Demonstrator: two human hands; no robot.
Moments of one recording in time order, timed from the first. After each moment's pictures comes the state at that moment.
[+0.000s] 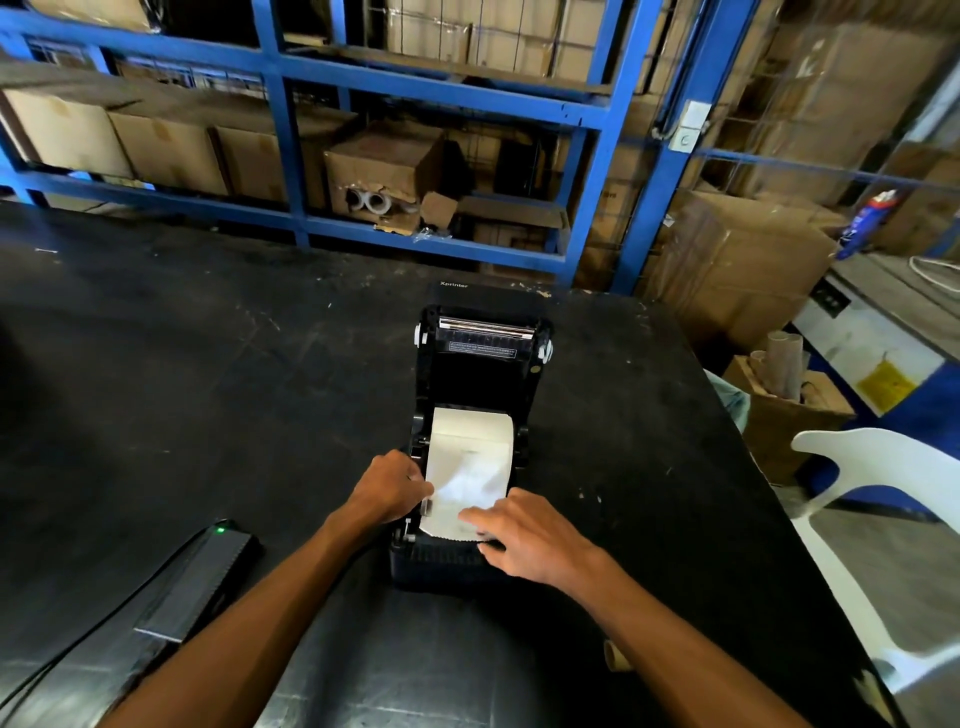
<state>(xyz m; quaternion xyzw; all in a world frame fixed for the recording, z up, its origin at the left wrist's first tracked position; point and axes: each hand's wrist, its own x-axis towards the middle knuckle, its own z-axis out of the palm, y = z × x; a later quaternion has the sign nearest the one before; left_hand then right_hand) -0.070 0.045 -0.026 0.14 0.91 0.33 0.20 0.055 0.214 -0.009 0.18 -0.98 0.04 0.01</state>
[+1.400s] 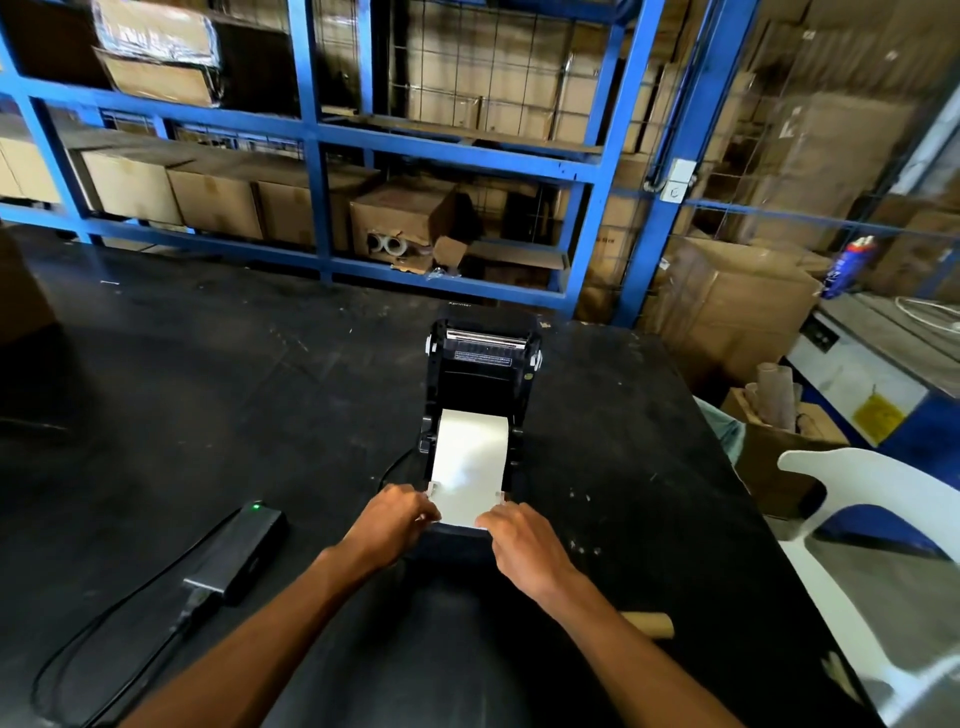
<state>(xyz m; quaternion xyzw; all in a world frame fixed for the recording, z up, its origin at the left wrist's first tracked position) 0.018 0.002 -0.008 0.38 0.91 0.20 0.02 0.110 0.186 -0.011 0.05 -0.99 0.07 0.07</state>
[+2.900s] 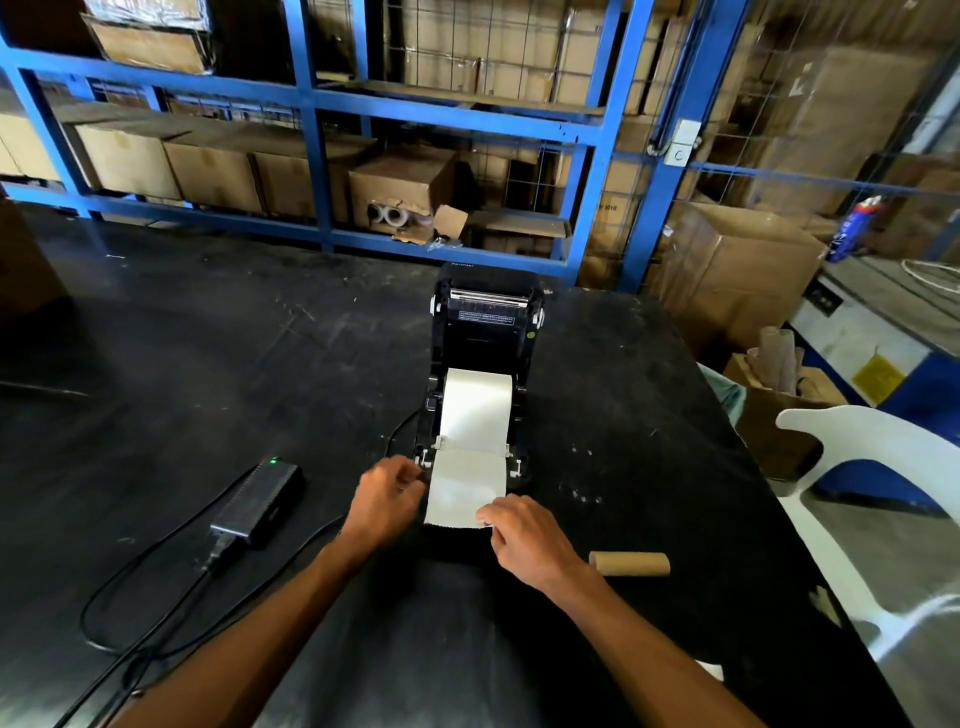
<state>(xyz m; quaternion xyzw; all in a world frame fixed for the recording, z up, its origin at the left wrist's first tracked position) 0.062 -0.013 -0.021 0.11 0.89 0.44 0.05 0.159 0.167 -0.031 0.05 -0.98 0.16 0.07</state>
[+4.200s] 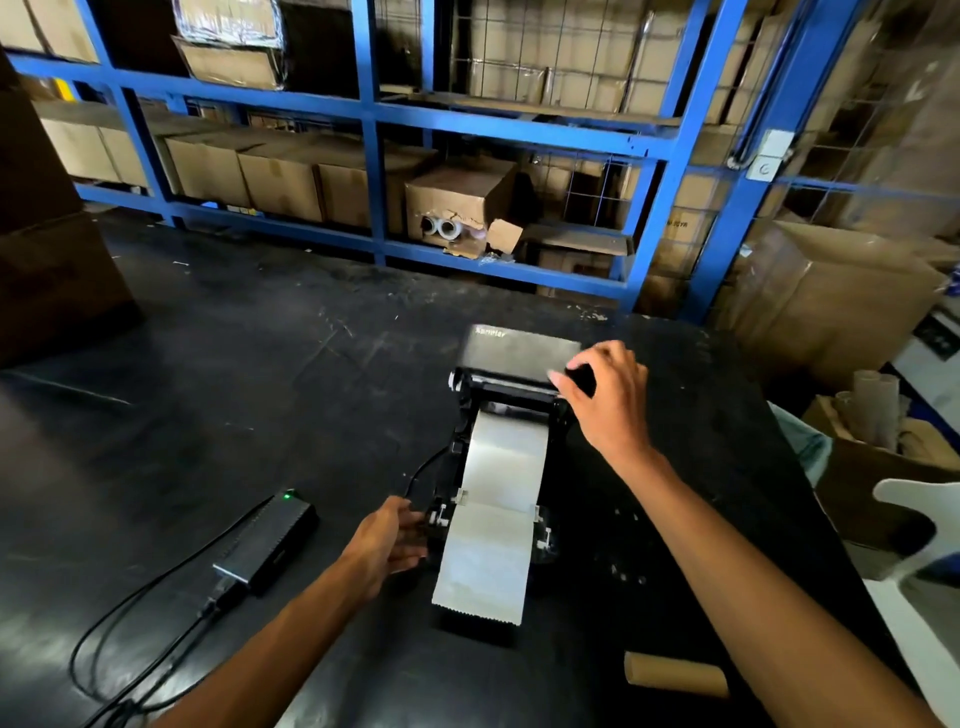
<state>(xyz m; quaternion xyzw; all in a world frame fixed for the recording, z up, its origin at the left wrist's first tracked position) 0.012 -0.002 -0.035 -0.20 0.68 0.65 0.26 -0.005 0.263 0.084 -0.03 -0.90 0.22 0.37</state>
